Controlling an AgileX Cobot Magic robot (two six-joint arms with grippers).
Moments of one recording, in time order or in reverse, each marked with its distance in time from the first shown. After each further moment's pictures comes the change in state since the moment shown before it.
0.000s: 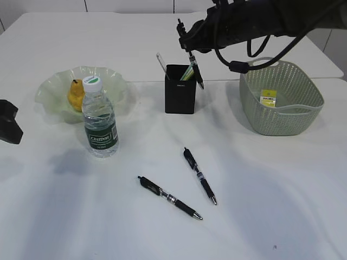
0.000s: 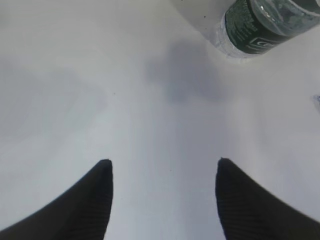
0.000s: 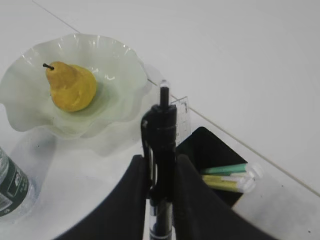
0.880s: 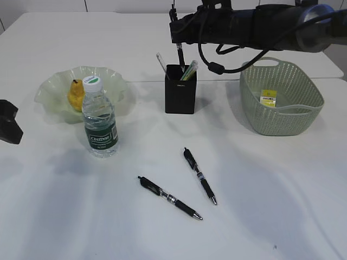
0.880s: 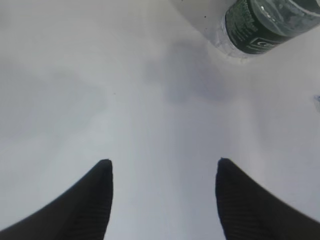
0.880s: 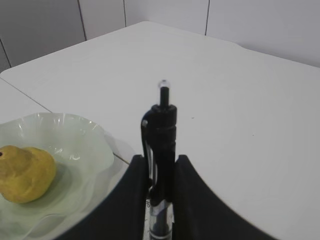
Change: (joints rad) left arm 0.000 0.000 0.000 0.000 0.000 0.000; right arm 0.000 0.221 -0.178 0.748 -0.074 -0.679
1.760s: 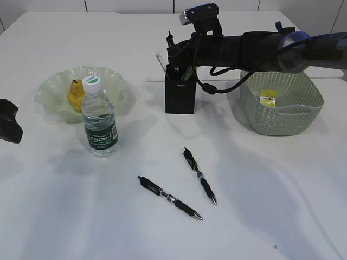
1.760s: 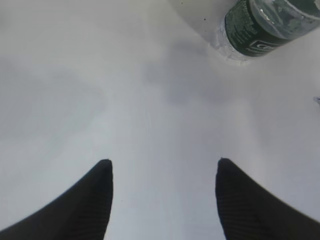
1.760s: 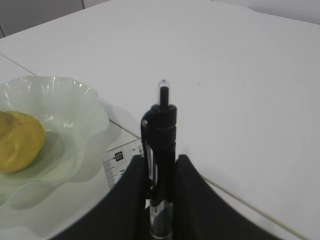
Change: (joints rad) left arm 0.000 0.000 0.000 0.000 -0.005 0.000; right arm 0.000 0.134 -0.062 0.004 0.010 -0.003
